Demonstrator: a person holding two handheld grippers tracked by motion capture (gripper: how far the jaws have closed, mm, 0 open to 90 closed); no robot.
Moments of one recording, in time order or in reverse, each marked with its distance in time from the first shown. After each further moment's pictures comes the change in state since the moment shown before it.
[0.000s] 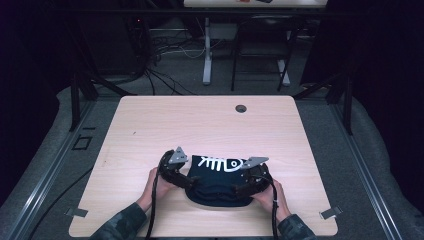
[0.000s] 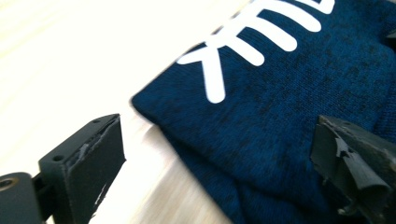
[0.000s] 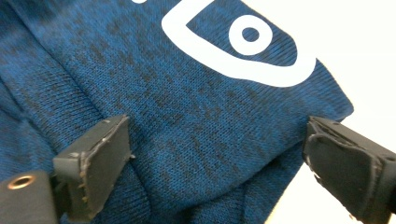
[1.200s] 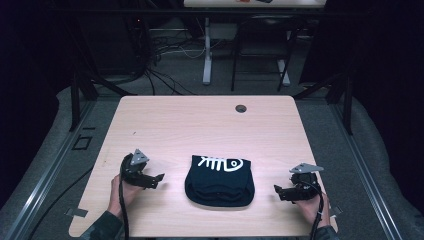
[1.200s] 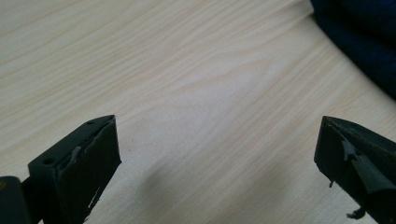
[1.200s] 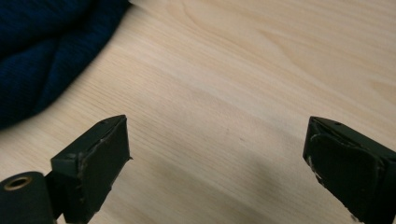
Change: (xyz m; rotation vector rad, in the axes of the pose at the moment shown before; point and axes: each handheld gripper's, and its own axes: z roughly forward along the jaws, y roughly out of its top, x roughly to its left) left arm 0.049 -0.068 -0.056 0.101 0.231 -0.185; right arm -0.068 -0.085 -0.067 0.011 -0.202 0.228
